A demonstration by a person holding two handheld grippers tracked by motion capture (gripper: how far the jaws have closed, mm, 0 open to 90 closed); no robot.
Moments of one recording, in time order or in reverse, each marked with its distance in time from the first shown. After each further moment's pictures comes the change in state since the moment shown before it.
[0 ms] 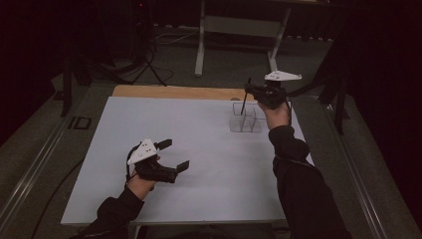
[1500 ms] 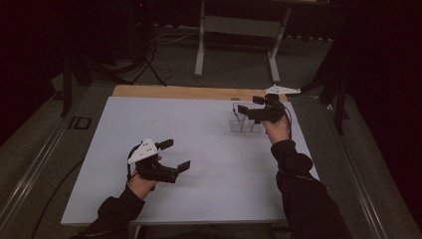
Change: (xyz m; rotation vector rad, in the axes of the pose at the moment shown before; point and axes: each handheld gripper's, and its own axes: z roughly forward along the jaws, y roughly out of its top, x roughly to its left) left arm -0.002 0.002 0.002 -0.001 -0.019 -0.012; right arm 0.010 -0.040 -0.005 0.046 0.090 0.132
